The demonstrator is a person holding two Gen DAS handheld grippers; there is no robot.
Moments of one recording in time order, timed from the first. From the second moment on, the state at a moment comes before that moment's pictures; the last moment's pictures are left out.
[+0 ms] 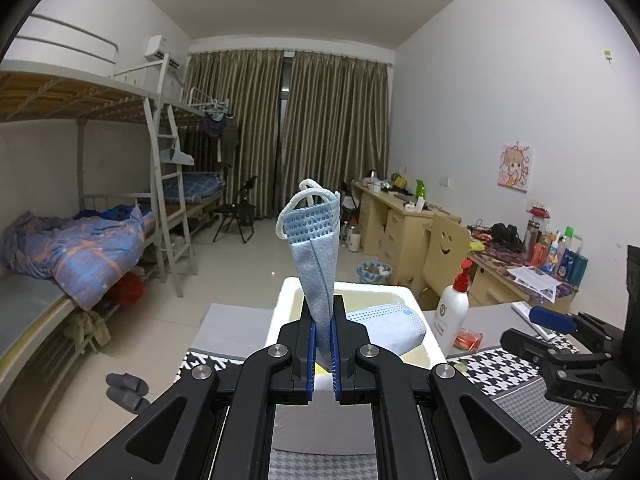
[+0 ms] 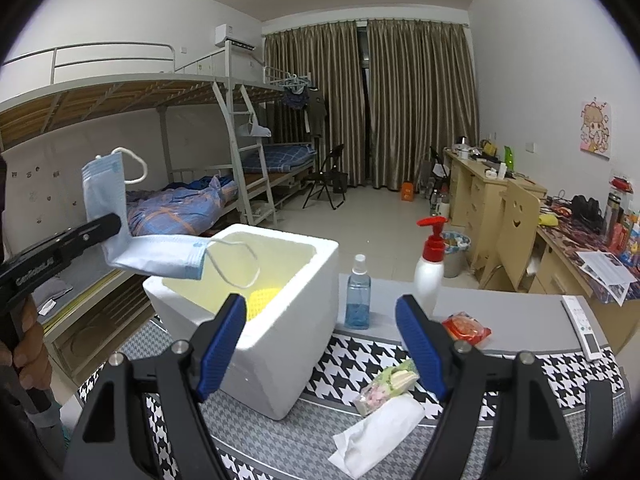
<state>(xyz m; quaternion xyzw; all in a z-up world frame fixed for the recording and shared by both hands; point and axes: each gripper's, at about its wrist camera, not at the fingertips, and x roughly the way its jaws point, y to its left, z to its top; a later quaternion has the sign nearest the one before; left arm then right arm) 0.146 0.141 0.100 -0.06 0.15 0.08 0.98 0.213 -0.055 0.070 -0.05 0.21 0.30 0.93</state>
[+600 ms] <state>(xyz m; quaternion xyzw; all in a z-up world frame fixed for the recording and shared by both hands) 0.192 0.139 0.091 -0.06 0.20 0.06 0.98 0.212 -0.075 0.064 -0.06 0.20 0.27 0.94</state>
